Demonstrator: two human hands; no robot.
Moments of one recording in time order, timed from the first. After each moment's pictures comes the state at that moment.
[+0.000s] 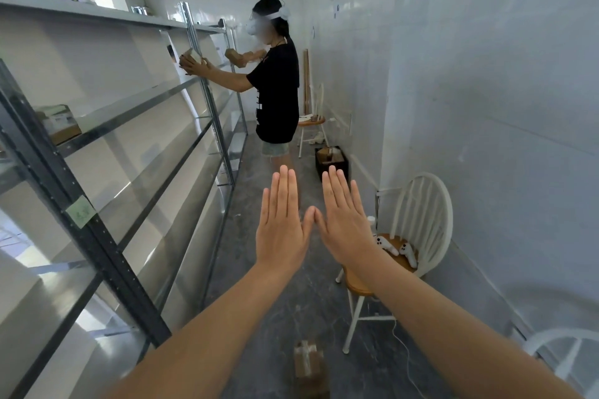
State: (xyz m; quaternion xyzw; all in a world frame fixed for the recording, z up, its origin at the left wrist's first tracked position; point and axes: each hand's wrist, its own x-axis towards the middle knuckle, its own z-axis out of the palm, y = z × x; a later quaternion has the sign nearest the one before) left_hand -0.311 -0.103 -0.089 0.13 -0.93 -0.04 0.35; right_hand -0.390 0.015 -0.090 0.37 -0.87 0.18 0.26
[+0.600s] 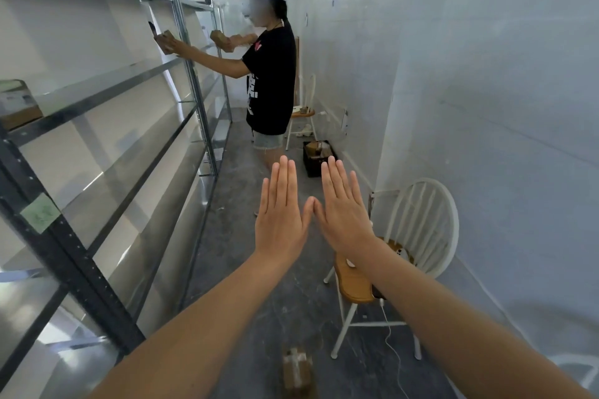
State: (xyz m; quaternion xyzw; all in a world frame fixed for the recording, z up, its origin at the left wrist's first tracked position) left_hand -0.377 -0.181 -0.095 0.11 -0.93 -0.08 0.34; right_hand -0.447 -0.059 -0.082 0.36 -0.89 0.13 0.24
